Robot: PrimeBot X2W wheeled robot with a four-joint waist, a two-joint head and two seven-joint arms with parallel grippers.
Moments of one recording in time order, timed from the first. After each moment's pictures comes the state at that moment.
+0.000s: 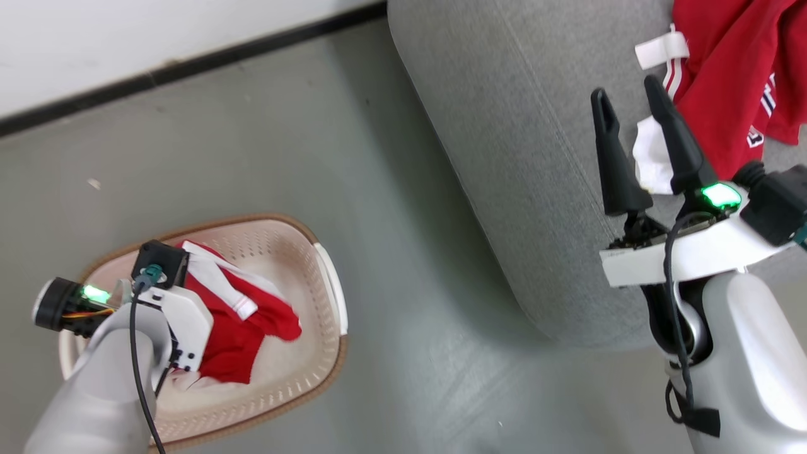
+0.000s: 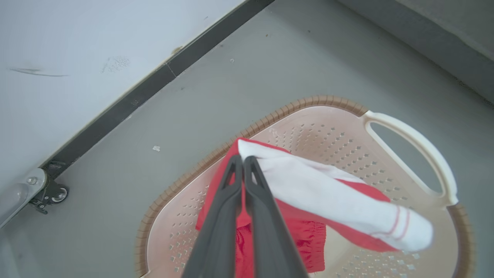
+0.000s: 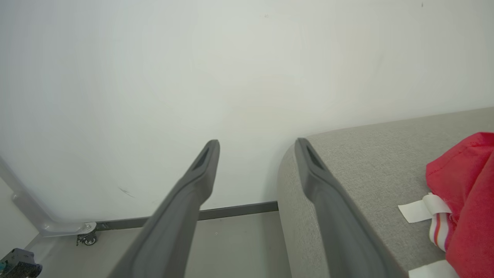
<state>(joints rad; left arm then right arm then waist) -0.78 0.14 -0.30 1.18 -0.02 -0.04 -0.24 -0.42 -0.04 0.09 -0.02 0.26 0.13 -0.26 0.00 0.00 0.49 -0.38</state>
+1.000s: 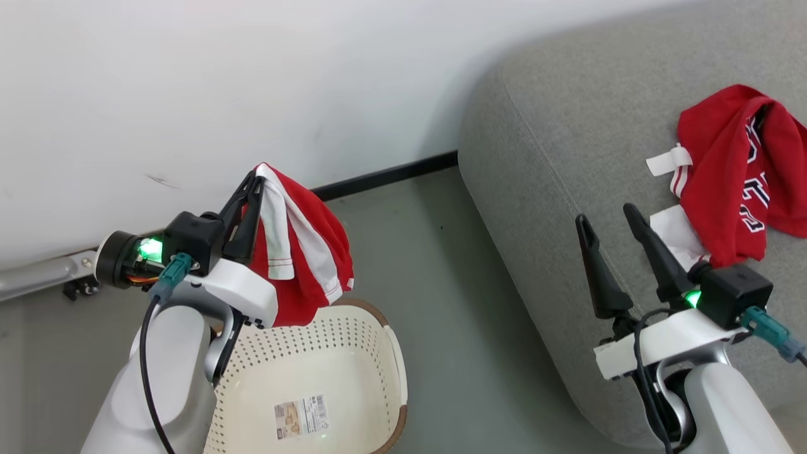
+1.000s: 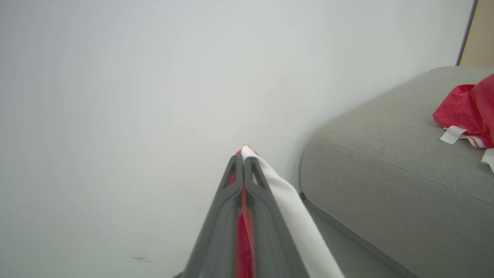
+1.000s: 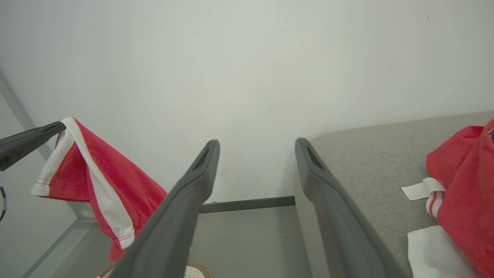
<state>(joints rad) -0.57 0.07 -0.22 0.52 -0.12 -0.05 -0.25 -0.22 -0.04 0.08 0.08 0.17 0.13 -0.26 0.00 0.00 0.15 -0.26</state>
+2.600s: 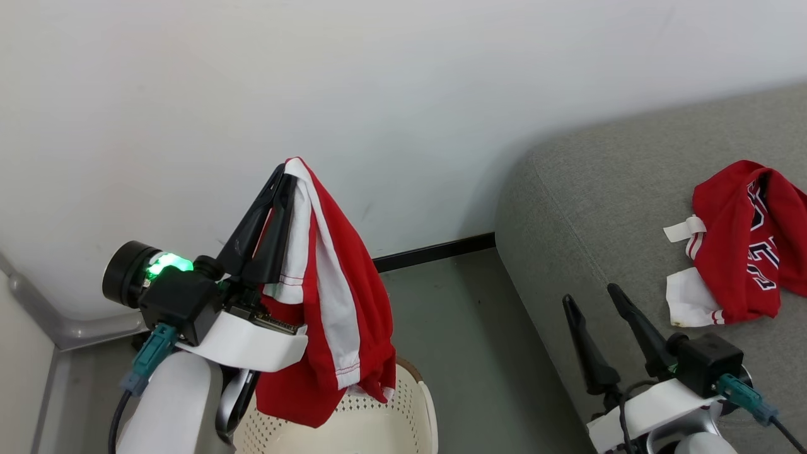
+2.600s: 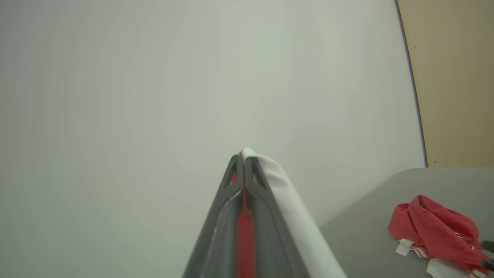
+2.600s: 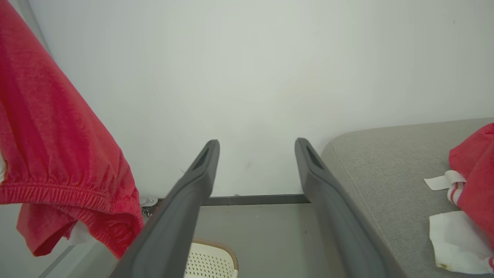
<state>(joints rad) -0.33 0.04 -0.19 -0.03 -0.16 -0.09 -0.25 -0.04 -0.04 0.10 0.08 0.13 0.13 -0.26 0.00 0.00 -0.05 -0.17</state>
